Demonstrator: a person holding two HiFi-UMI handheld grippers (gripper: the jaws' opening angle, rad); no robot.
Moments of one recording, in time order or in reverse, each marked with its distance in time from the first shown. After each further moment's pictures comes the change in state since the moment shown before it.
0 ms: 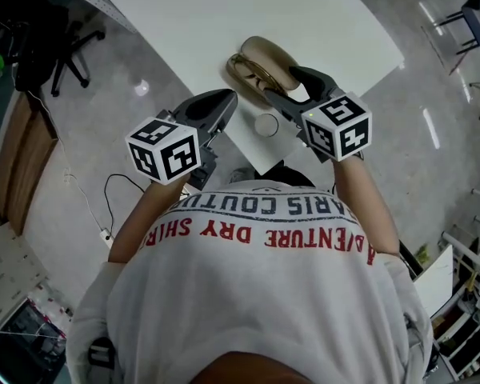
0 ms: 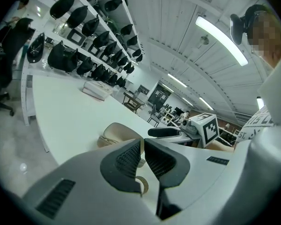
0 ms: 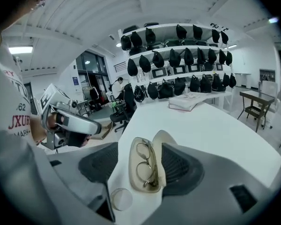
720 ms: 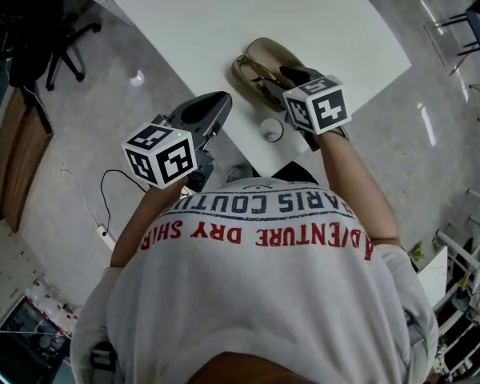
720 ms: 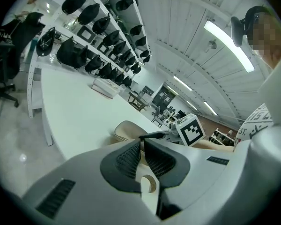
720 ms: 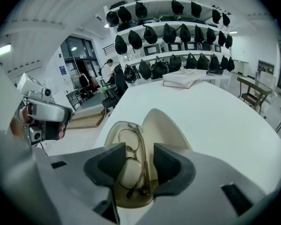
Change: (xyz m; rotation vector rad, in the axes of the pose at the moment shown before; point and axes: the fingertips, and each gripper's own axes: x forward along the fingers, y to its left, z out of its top) left arm -0.004 0.030 -0.008 -0.073 -0.010 0.029; right arm 0.065 -0.030 -0.040 0.067 0.226 -0.061
